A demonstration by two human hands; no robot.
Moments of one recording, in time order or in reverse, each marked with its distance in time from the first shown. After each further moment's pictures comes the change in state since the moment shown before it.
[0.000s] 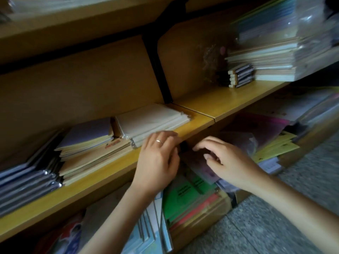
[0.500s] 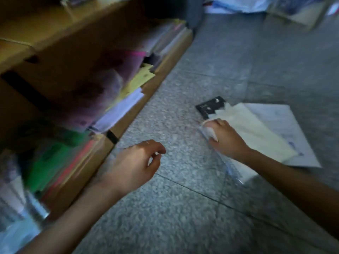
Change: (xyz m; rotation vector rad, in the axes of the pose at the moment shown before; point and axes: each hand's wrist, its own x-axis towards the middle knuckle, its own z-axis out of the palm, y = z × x) left_hand -0.074 0.198 0.104 -0.602 -0.690 0.284; right_hand -0.334 0.099 -0.068 -0.426 -0.019 0.948
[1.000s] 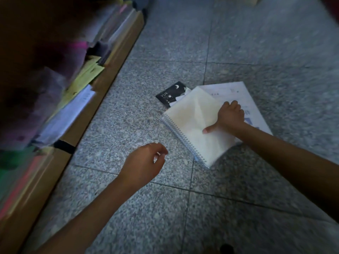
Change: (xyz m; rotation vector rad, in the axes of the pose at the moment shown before) left_hand 0.058 0.052 0.097 -0.195 -0.210 -0.034; right_hand -0.023 0.090 -0.039 -0.159 -0.138 0.777
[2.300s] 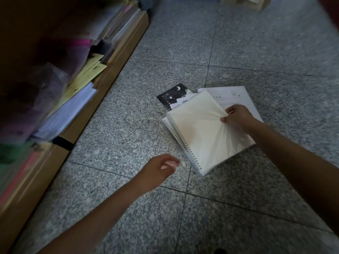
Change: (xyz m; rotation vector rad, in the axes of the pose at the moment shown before) left_hand 0.003 0.005 0.038 -0.629 -0.238 -0.177; right_hand 0.027 0.033 -0.010 0.567 0.028 0.060
